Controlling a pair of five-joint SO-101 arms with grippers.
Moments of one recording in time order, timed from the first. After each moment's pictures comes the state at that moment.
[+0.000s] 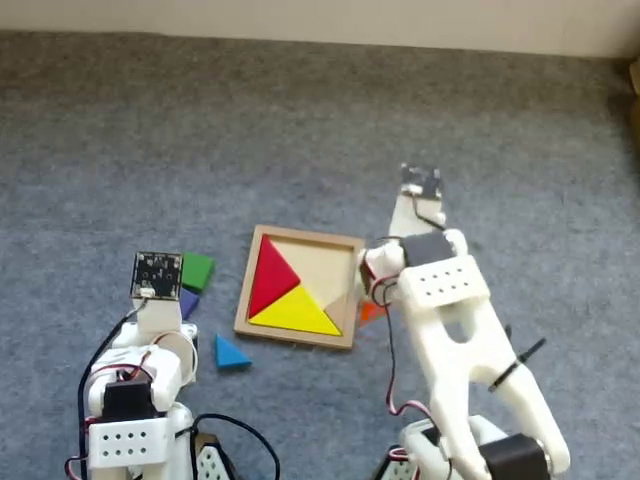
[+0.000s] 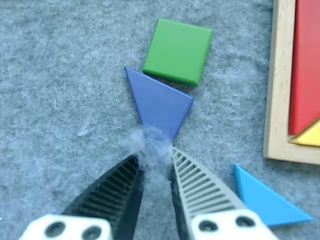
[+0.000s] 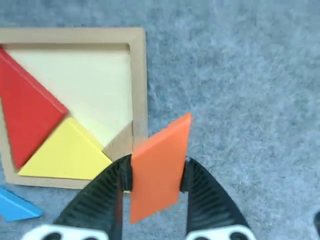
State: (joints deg) left arm -11.8 -96.0 96.0 65.8 -2.4; right arm -23.7 -24.9 37.8 68.4 -20.4
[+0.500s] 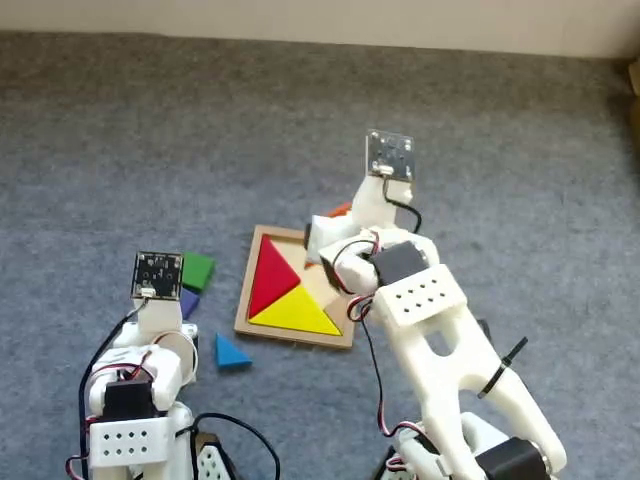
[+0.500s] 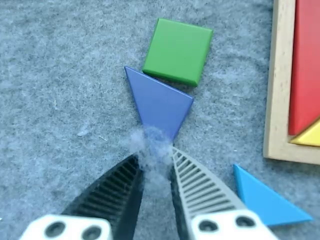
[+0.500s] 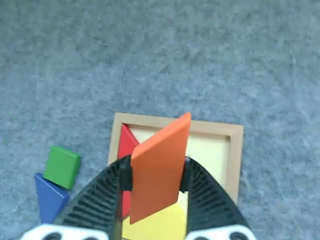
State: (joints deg) left arm -11.8 -96.0 96.0 65.8 -2.4; right arm -32.7 -26.2 37.8 45.3 -27.0
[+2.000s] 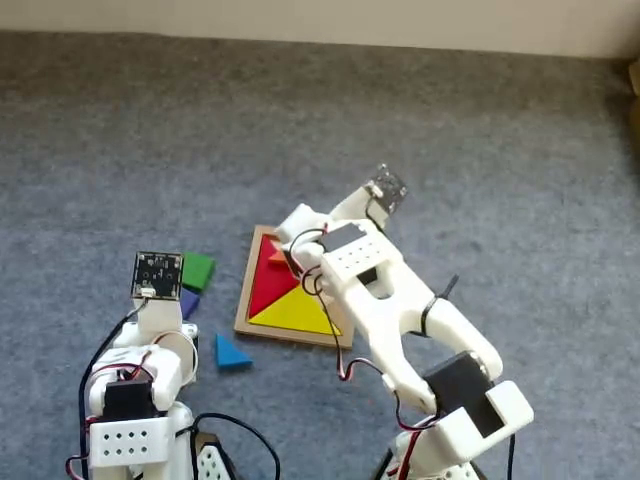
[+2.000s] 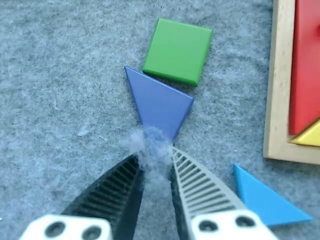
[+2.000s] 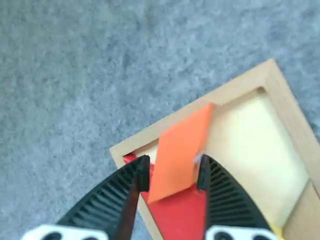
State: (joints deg) left arm -11.8 -96.0 96.0 65.8 -2.4; right arm -36.8 1.3 28.8 35.6 -67.8
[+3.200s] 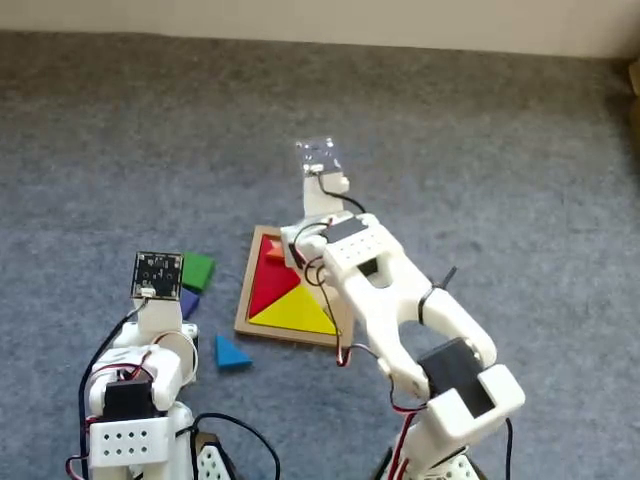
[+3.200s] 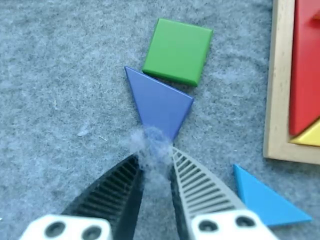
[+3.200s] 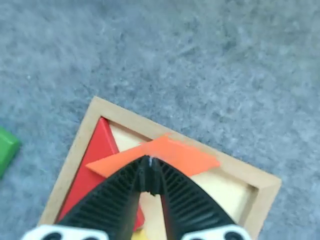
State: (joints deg) left arm -11.8 -96.0 96.0 65.8 -2.4; right arm -34.7 6.5 25.8 35.4 -9.9
